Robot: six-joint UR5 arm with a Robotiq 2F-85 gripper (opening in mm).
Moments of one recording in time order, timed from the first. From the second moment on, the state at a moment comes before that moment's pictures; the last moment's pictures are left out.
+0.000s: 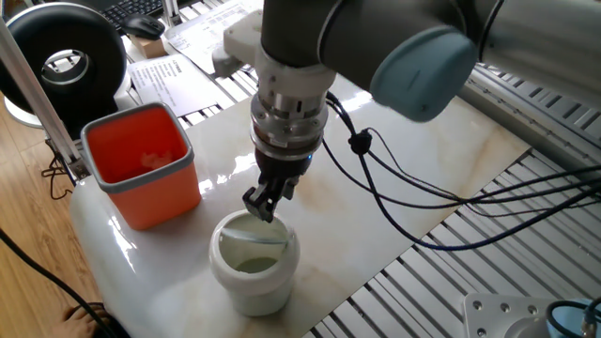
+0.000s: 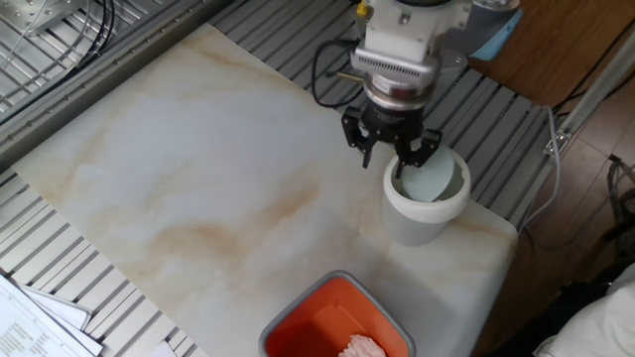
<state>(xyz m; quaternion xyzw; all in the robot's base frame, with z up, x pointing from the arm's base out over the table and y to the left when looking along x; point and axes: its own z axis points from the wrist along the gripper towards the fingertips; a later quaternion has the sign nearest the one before) 0.416 0.191 0.151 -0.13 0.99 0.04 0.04</state>
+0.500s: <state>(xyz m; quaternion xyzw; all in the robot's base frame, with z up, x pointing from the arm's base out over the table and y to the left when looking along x) 0.410 0.158 0.168 -0.17 0.98 0.04 0.04</state>
